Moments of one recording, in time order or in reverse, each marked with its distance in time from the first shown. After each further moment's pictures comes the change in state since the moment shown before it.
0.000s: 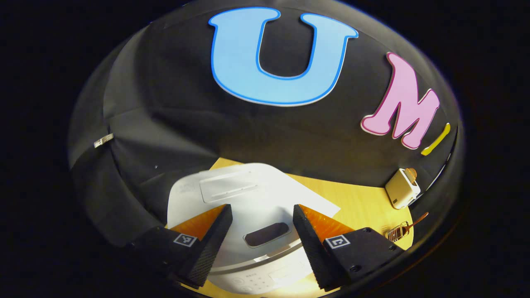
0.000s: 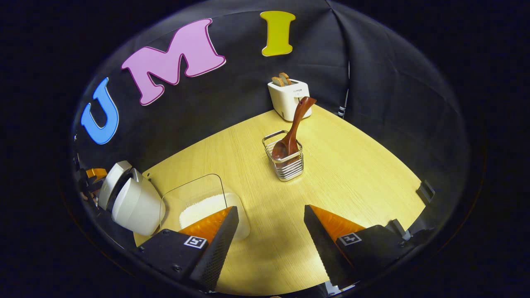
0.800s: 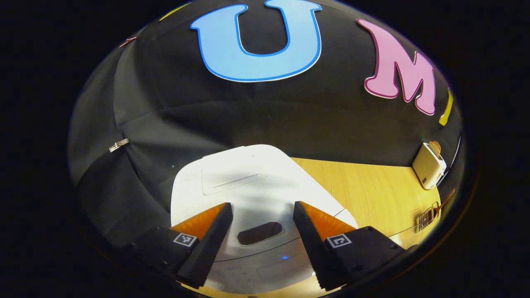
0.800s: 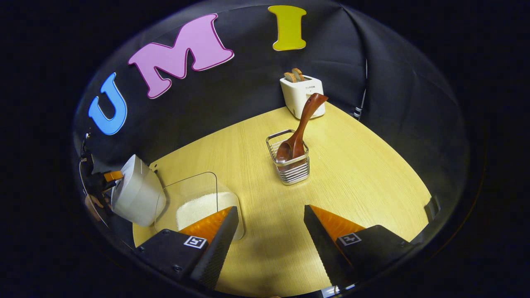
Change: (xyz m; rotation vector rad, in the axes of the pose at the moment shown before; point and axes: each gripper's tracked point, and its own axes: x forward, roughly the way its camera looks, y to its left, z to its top) left arm 0.015 -0.002 -0.041 0.130 -0.002 0.164; right arm 0.027 -0.017 0.002 -0.039 0.046 0.120
